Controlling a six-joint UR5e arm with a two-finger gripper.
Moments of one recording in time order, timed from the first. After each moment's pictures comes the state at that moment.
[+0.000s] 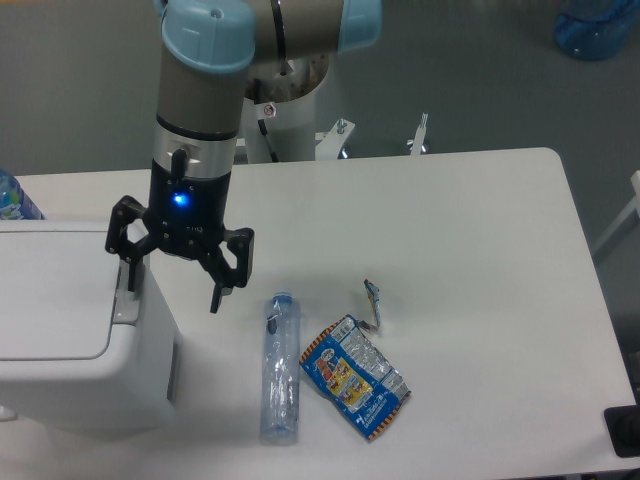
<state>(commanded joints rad) 2.22 -1.76 -1.54 -0.94 1.24 0.34</state>
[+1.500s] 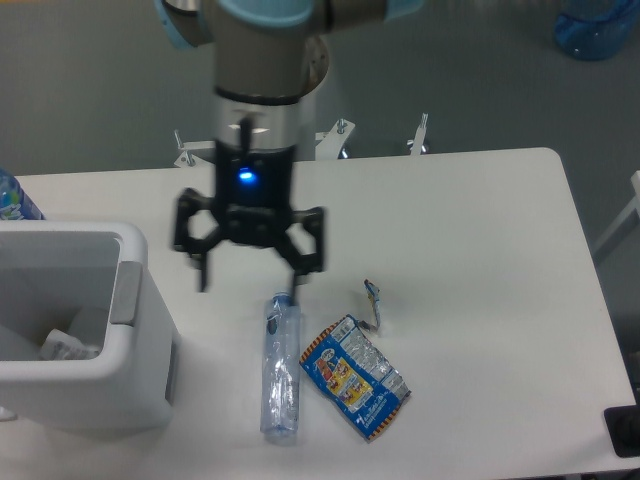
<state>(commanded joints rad) 2.38 -1.75 -1.44 -0.96 1.42 0.55</state>
